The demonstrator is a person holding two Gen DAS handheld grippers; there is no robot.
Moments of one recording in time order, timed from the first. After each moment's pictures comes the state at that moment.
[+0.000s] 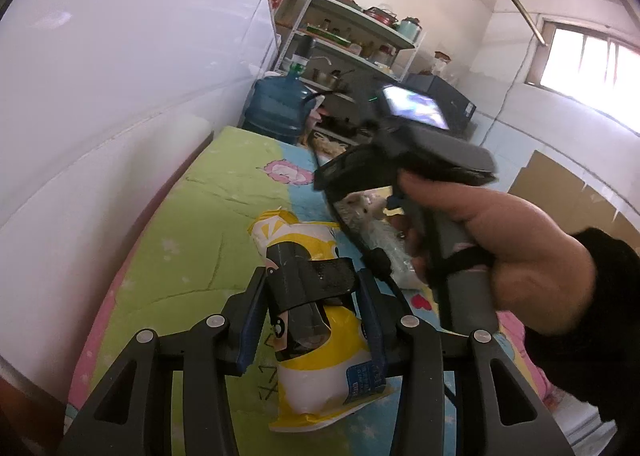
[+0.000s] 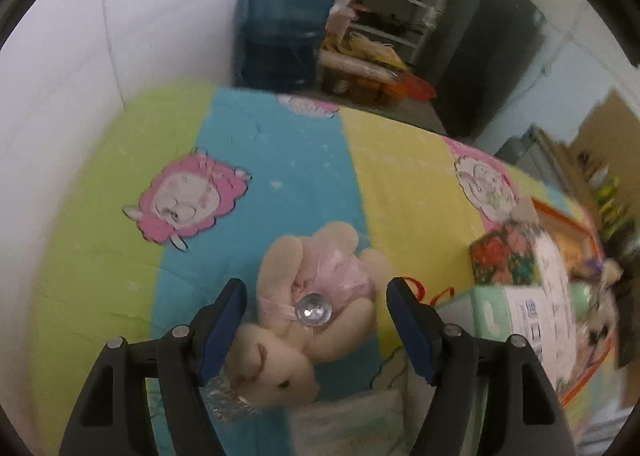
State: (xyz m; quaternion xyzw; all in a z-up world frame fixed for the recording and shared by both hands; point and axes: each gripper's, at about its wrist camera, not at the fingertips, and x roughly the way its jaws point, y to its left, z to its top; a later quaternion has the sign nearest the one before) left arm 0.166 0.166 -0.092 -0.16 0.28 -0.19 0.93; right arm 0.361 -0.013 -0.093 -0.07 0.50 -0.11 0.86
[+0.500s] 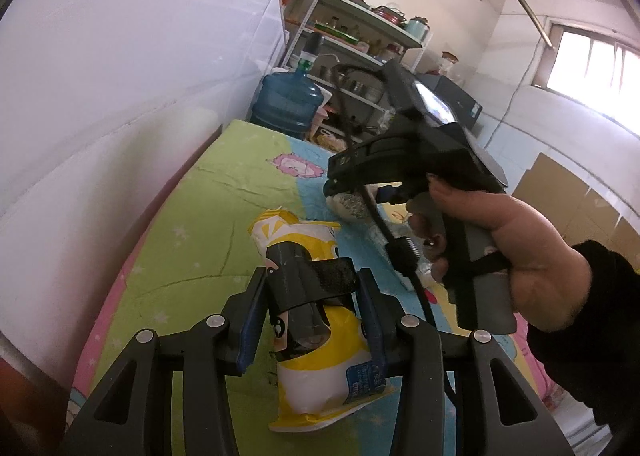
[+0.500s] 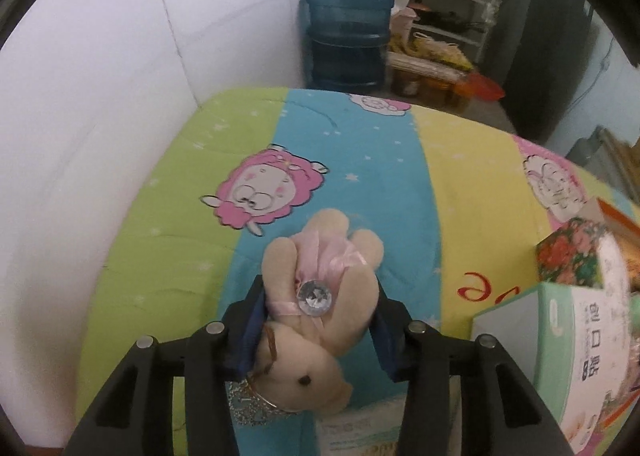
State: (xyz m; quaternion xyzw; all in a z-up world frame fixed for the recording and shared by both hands) left arm 0.166 0.168 -0.098 -0.16 0.29 -0.18 0.93; right arm 0.339 -0.021 -0.085 0.02 0.49 0.04 0.87
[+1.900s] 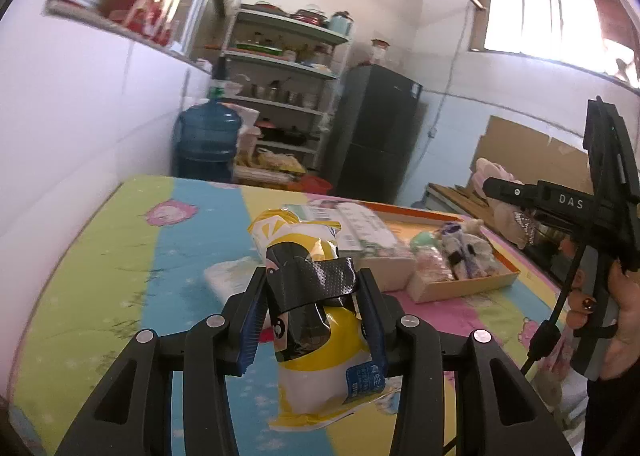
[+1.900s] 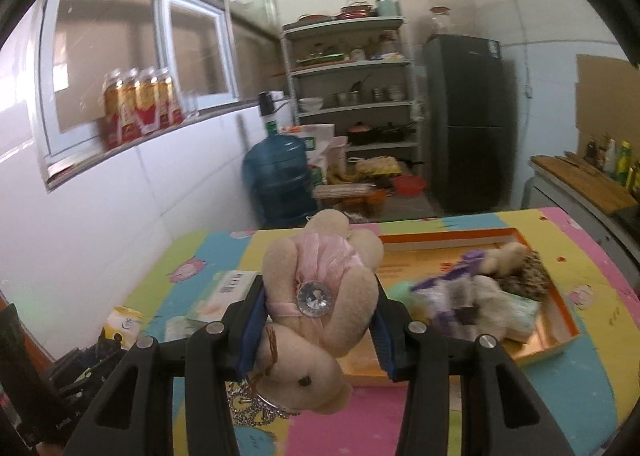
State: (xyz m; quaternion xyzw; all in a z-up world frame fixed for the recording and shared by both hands) left arm 0.140 0.026 -0.035 -0.07 0.24 -0.26 0.93; right arm 0.099 -0.286 0.031 0.09 0.24 0.00 0.97
